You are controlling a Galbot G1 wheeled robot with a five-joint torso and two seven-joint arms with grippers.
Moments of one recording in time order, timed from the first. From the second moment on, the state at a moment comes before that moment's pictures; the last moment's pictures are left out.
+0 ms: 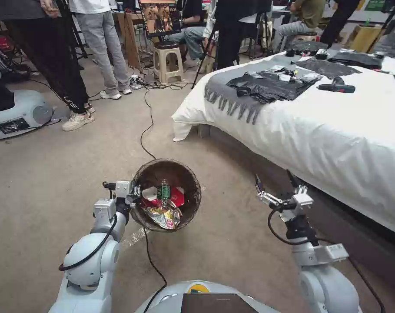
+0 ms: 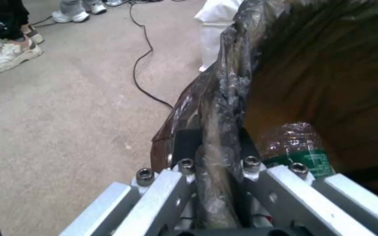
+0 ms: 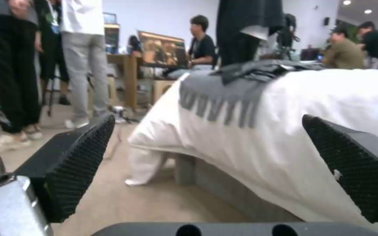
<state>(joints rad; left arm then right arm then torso) 1.51 -1.49 -0.61 -2.35 -0.06 0.65 0.08 -1.78 1.44 0.73 2.25 0.24 0.27 -0.20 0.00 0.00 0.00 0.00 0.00</state>
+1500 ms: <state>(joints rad) 1.52 -1.49 -0.62 -2.36 -0.04 0.66 0.08 -1.89 1.44 0.74 2.23 0.24 0.31 -0.16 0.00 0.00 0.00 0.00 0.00</state>
